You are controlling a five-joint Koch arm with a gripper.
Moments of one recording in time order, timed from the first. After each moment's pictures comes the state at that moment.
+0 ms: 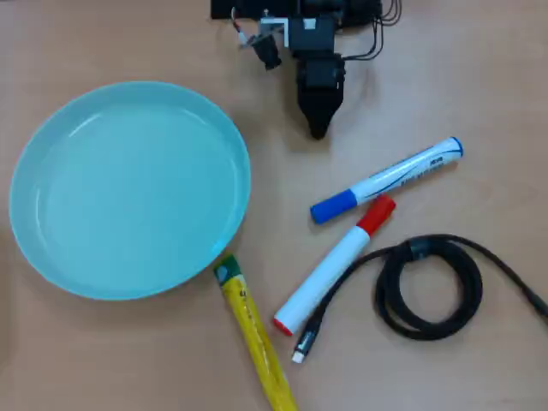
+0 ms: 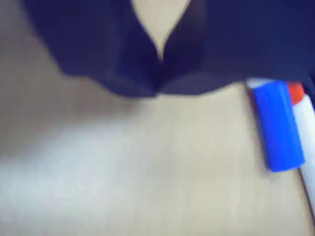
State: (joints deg) arm 91.4 130.6 177.8 0.5 1.7
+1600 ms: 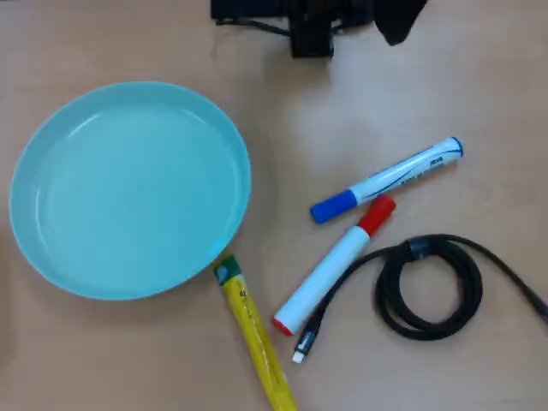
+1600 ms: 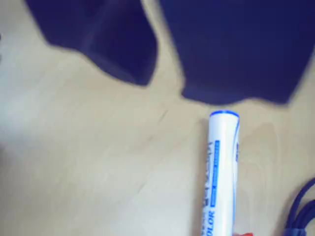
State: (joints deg) arm 59.6 117.3 86.8 99.3 16.5
